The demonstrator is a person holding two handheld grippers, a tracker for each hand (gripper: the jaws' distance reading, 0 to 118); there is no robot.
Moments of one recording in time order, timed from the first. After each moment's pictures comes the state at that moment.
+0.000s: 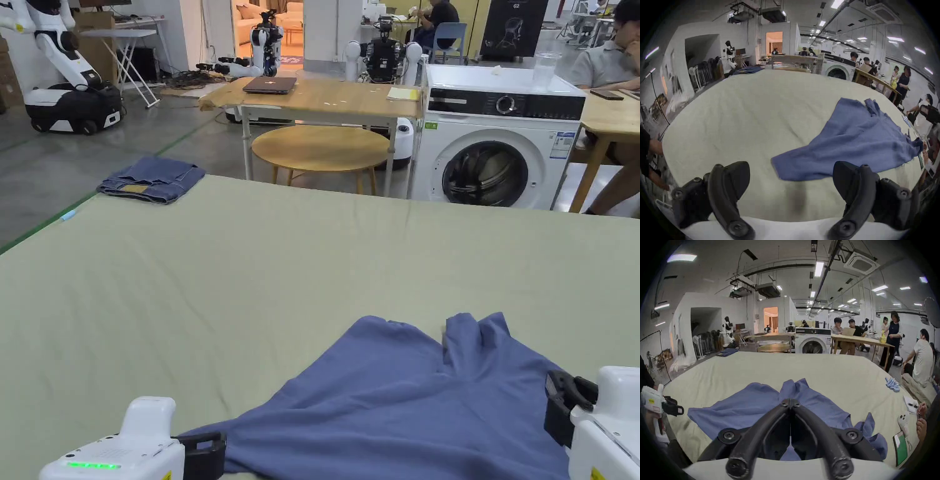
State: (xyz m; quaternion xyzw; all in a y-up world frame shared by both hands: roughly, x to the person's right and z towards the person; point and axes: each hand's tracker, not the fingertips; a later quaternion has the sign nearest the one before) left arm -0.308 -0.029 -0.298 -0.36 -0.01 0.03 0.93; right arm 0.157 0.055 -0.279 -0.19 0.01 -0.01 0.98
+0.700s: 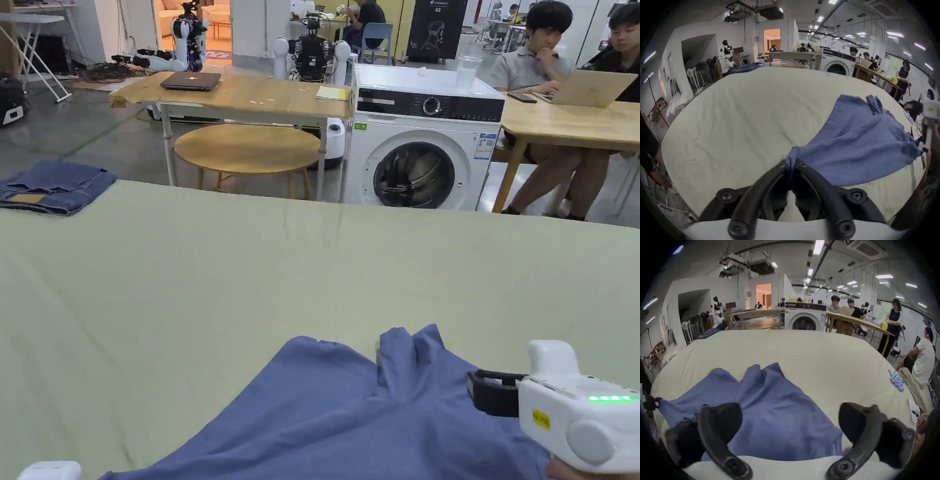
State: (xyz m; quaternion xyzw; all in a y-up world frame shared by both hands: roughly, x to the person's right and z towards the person) left arm -0.287 -0.019 -0.309 -0.37 -0.01 0.01 0.93; right arm 0.250 0.003 -0.430 -0.30 -0.01 0.01 0.95
